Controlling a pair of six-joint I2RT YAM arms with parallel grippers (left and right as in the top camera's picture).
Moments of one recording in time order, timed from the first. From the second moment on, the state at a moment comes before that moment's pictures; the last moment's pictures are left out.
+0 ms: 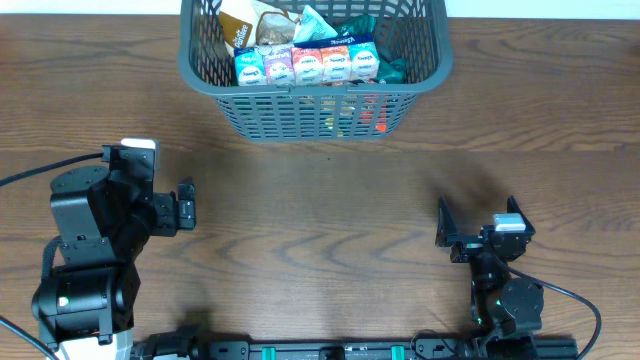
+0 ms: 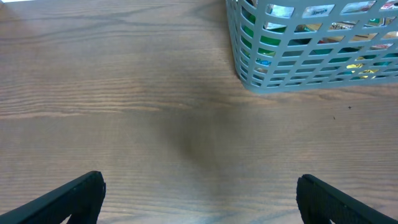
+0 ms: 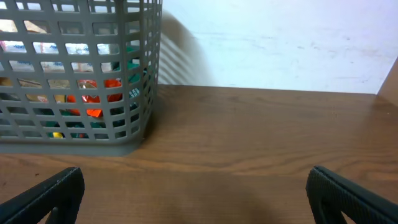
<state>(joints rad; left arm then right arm) 0.10 0.82 0.97 -0.86 0.11 0.15 0.12 0.01 0.01 -0.06 0.10 -0.01</state>
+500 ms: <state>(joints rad) 0.09 0.78 0.95 -0.94 0.11 0.15 0.12 0.01 0.01 -0.06 0.11 -0.01</state>
